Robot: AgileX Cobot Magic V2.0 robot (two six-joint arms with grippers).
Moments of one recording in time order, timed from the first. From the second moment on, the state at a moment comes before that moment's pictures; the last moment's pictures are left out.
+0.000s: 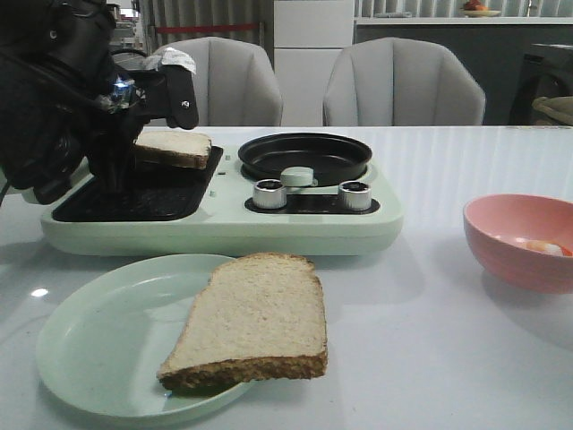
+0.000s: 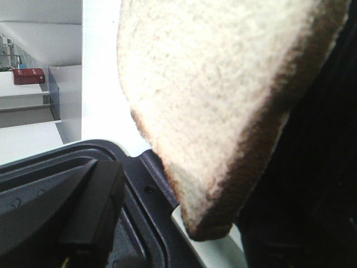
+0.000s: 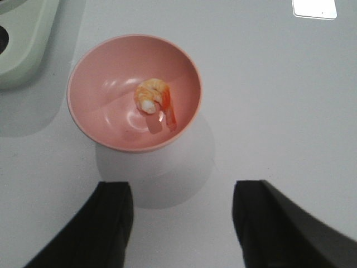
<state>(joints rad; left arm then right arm) -0.43 2.02 -1.32 1.59 0.51 -0.50 0.00 0.82 -0.61 0.01 0.60 0.00</state>
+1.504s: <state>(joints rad) -0.68 1.04 -0.88 0.18 0.79 0.02 0.00 0.82 -0.61 0.01 0.60 0.00</state>
